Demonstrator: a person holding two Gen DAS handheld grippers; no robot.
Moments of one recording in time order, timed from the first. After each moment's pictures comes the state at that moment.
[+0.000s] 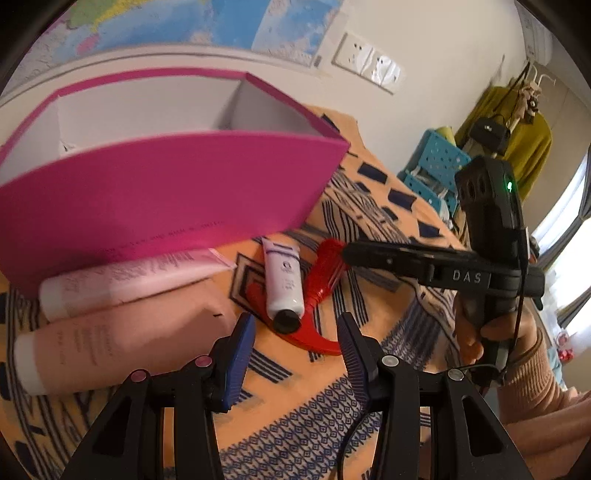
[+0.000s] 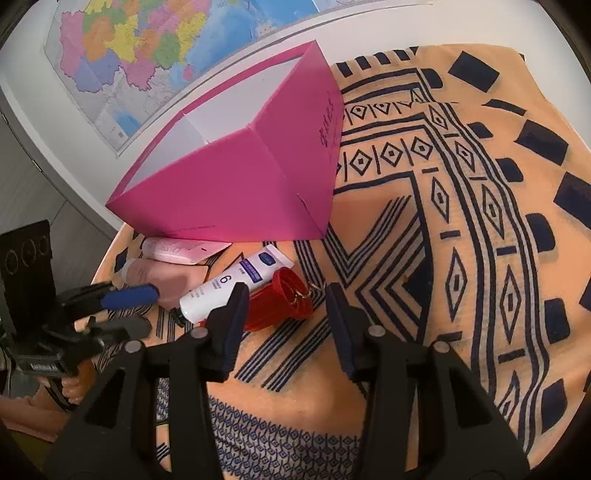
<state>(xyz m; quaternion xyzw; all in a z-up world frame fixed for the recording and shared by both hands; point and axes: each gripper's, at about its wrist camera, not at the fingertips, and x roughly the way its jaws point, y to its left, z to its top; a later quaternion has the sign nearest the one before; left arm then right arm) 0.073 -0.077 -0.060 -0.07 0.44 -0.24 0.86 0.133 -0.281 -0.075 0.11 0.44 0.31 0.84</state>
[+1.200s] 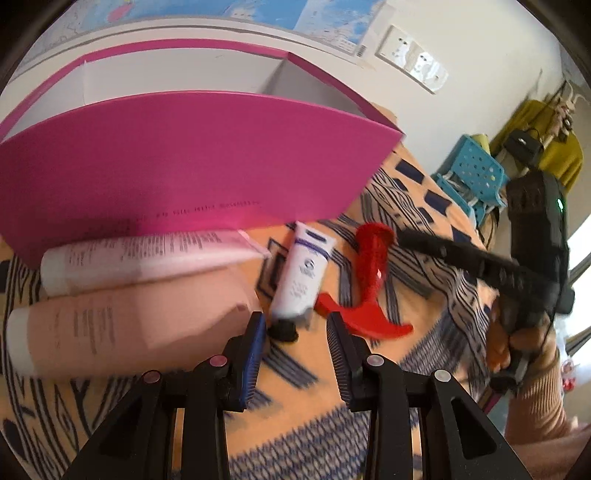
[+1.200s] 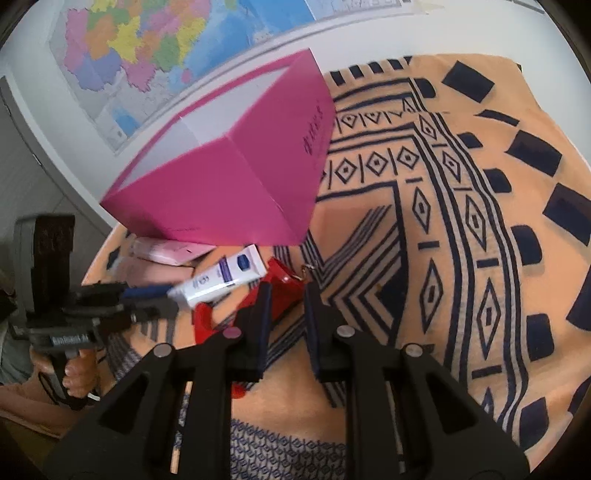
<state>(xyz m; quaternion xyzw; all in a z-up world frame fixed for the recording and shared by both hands) 0.080 -0.069 -0.075 -0.09 0.46 -0.19 0.86 0.137 -0.297 -0.072 0.10 0.42 0.32 0.85</state>
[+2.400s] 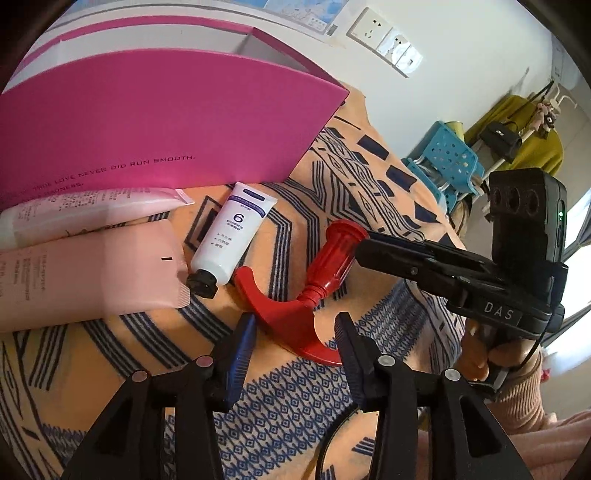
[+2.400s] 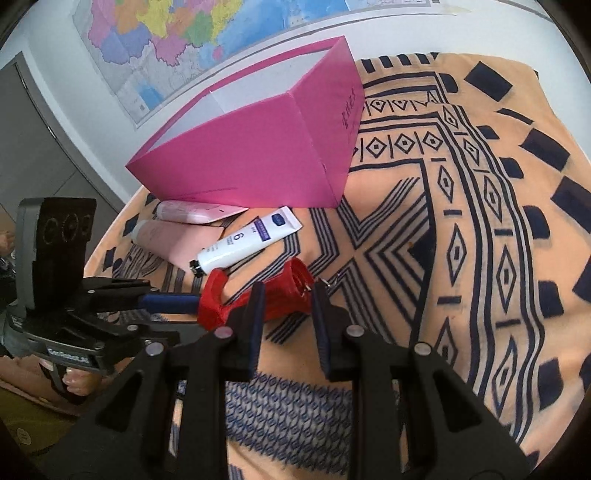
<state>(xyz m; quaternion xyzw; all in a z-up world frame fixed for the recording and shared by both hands) 0.062 -0.096 -0.083 -0.12 0.49 -0.24 0.83 0.100 -0.287 -0.073 0.07 0.43 0.34 0.83</state>
